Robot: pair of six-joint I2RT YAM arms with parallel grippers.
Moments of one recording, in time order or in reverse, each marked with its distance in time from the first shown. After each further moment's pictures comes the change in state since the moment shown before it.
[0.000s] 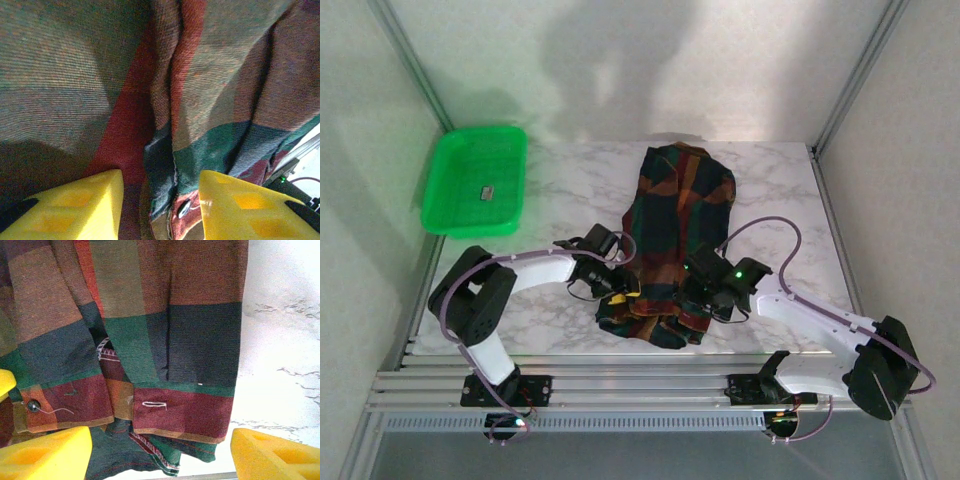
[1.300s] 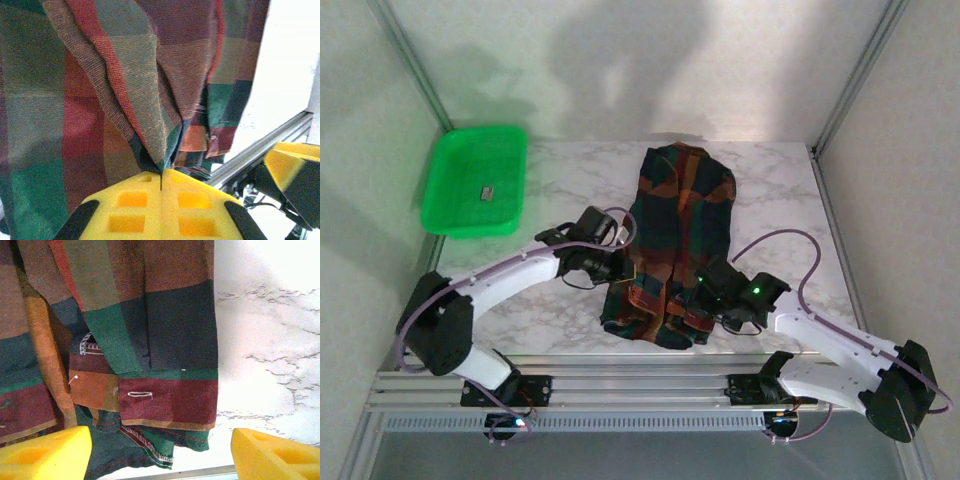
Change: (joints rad) left arm -0.027 -0.231 0.121 -0.159 -0.107 0.127; right arm -0.001 -0.155 -0.103 -0.011 0.023 0.056
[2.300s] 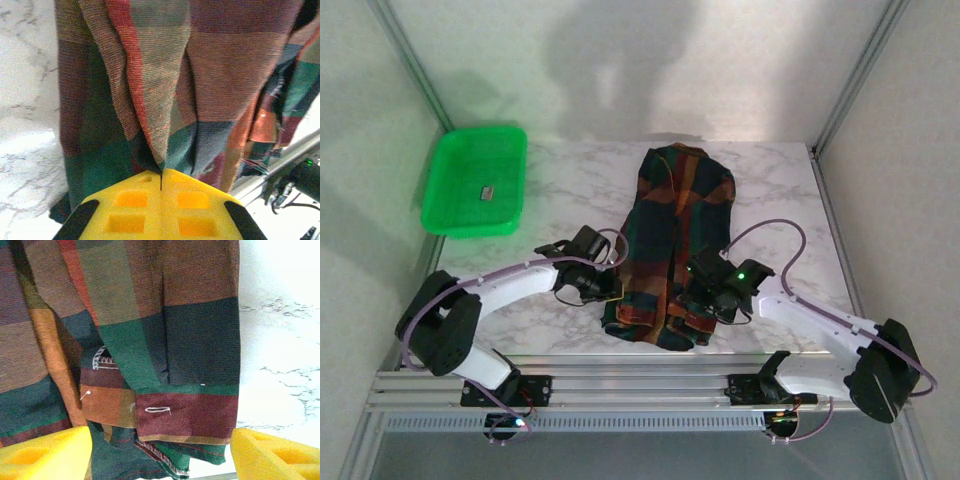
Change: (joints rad) left arm 0.022 0.018 -0.182 0.046 -0.020 0.014; right arm -0.013 0.151 0.087 -0.003 -0.002 -0.032
